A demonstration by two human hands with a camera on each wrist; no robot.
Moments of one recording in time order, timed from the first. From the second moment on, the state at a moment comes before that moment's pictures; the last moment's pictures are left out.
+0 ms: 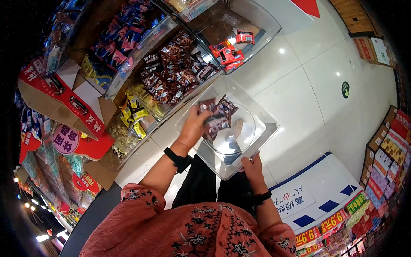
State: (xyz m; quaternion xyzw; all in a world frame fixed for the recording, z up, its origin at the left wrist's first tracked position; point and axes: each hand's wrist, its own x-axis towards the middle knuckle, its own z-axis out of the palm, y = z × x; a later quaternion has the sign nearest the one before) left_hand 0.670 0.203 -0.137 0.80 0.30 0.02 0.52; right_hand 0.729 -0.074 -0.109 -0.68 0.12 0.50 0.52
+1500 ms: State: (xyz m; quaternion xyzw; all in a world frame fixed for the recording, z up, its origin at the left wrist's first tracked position) left_hand 0.817 0.414 -0.205 0.94 0.34 0.00 0.01; right_hand 0.730 -0.083 -0.116 -0.67 0.15 0.49 0.54
